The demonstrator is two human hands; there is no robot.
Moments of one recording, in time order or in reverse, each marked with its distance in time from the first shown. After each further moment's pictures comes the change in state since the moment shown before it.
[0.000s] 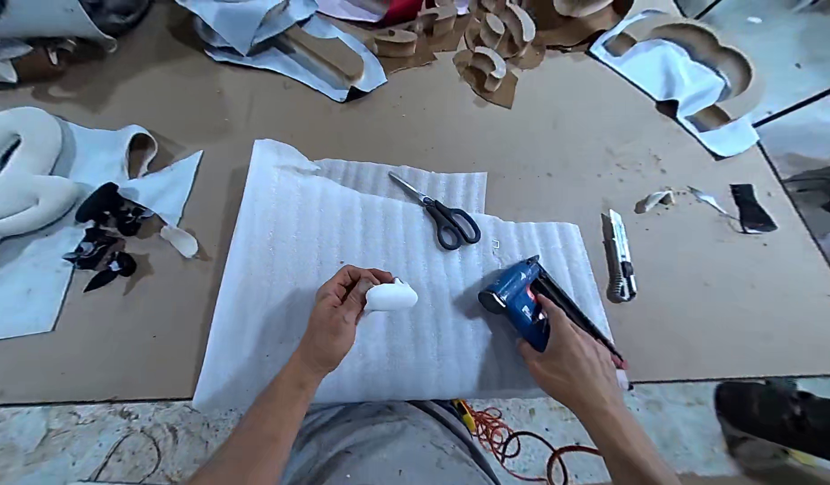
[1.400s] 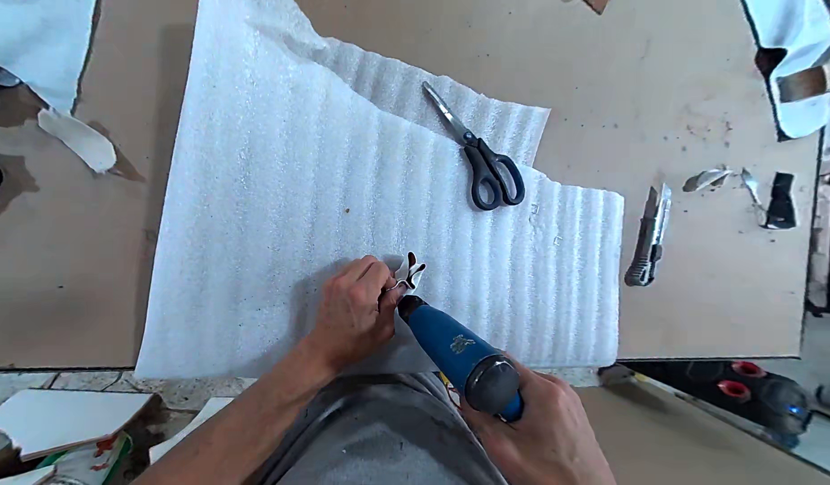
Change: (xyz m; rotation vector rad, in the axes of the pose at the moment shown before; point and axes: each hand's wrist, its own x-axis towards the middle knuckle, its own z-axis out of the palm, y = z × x) left_hand -0.017 -0.072 -0.007 0.916 0.039 0.274; right_hand -0.071 -0.119 -0.020 0.159 -0.231 -0.248
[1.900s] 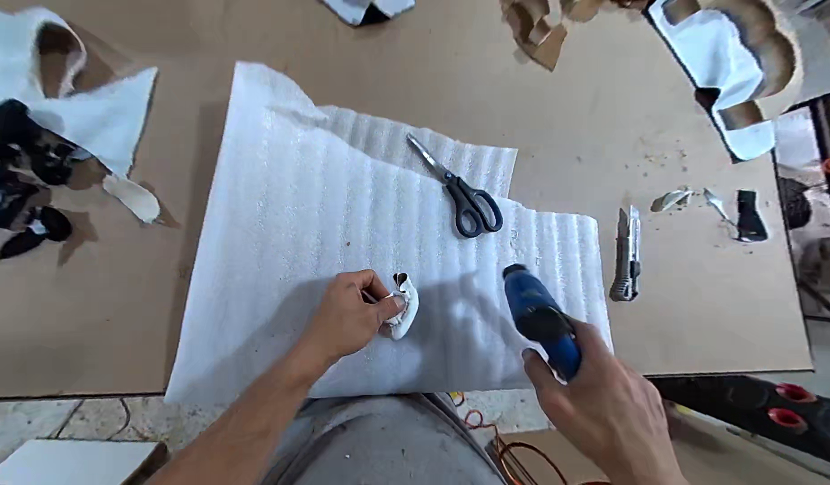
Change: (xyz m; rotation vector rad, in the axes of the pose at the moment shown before) left_hand 0.048 0.027 -0.051 -0.486 -0.406 -0.721; right_hand 0.016 0.043 -0.039 -0.272 0.251 0.188
